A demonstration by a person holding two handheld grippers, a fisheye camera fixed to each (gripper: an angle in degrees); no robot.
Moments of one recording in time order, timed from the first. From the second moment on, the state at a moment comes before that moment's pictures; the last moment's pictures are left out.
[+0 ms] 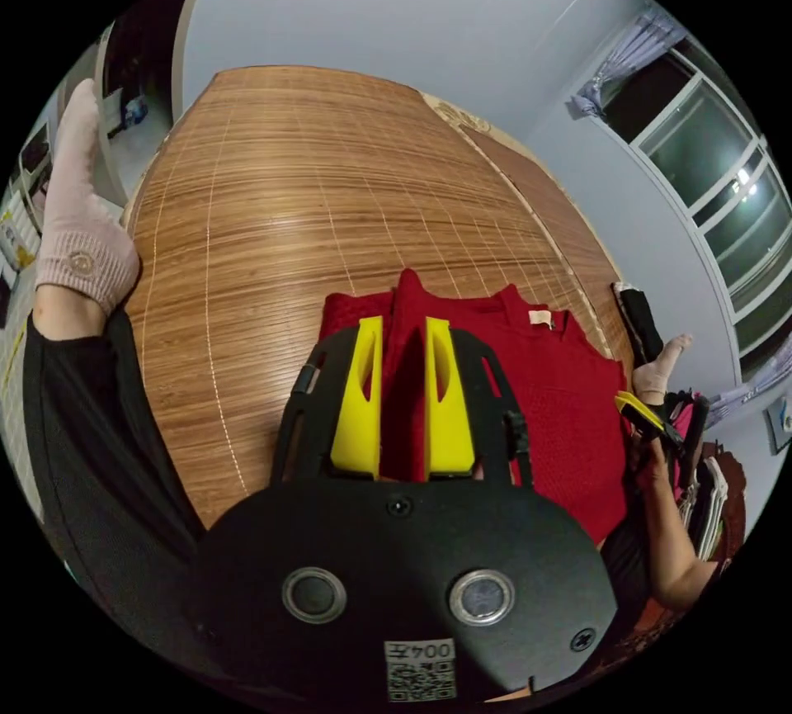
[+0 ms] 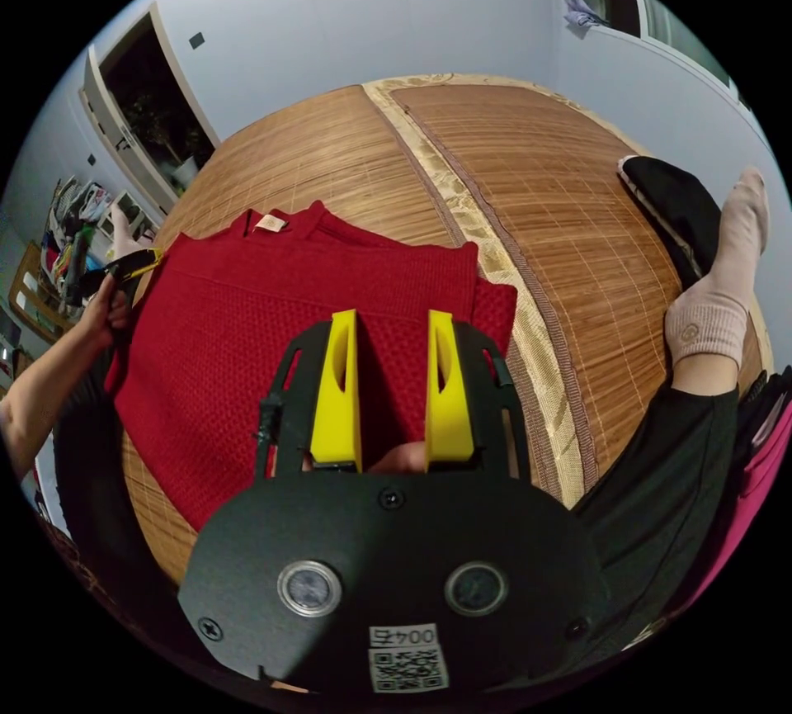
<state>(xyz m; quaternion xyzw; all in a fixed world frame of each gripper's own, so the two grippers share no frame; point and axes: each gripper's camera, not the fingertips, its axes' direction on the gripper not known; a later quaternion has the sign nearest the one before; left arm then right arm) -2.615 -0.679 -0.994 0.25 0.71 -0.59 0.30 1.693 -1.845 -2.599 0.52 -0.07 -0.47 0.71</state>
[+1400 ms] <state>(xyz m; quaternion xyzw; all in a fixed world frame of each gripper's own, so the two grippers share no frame) -2.659 -0.687 -1.265 0.20 0.73 -0.63 0.17 1.679 -1.703 -2.571 0.57 -0.15 -0.38 0.71</state>
